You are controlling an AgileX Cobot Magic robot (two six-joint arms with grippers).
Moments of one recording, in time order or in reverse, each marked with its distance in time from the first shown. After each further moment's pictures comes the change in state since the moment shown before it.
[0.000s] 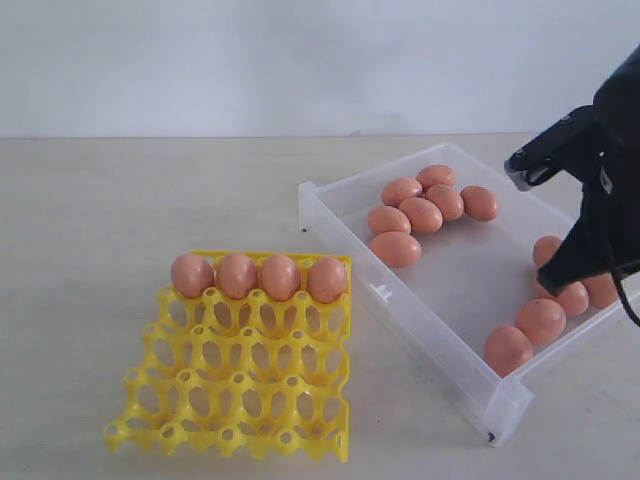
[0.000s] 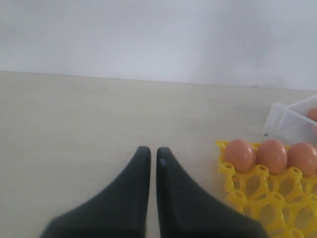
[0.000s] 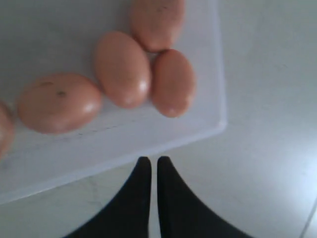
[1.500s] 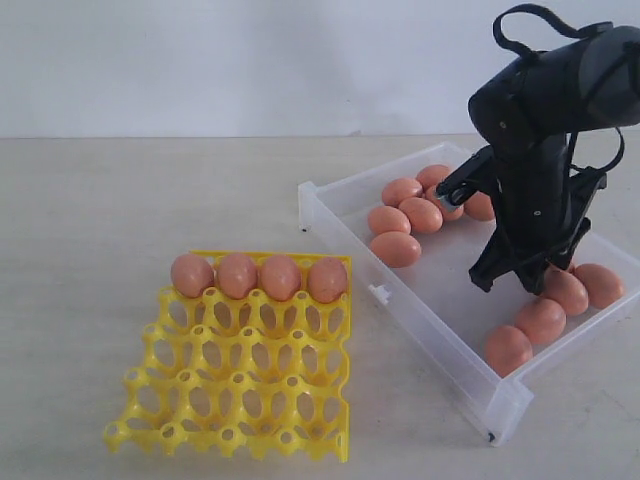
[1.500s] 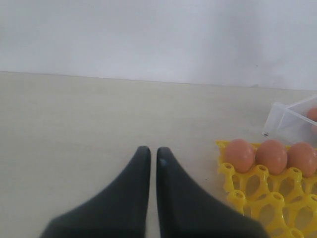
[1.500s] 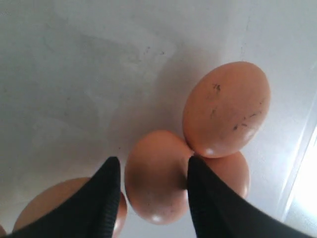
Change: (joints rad) left arm 0.000 0.000 0.000 0.000 0.000 0.000; right arm -0.005 0.440 -0.344 0.069 0.109 -0.133
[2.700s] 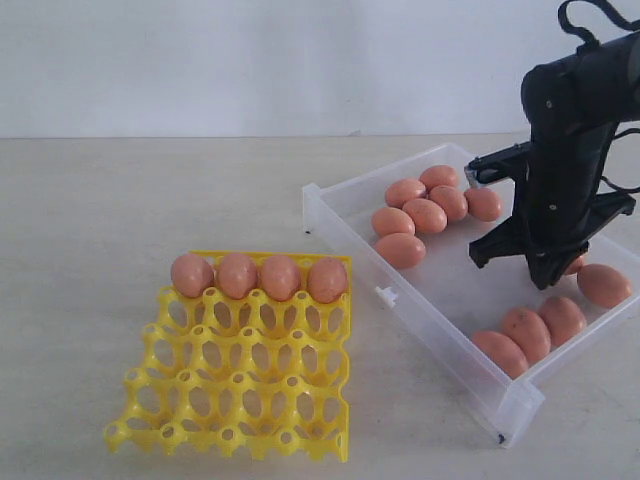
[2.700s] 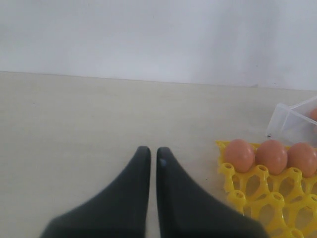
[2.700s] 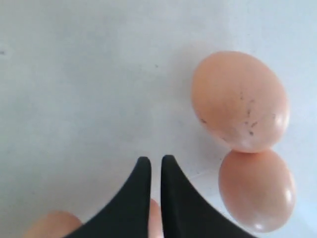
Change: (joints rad) left arm 0.000 0.000 0.000 0.000 0.000 0.000; right arm -0.123 -0.011 0.000 0.225 -0.077 0.049
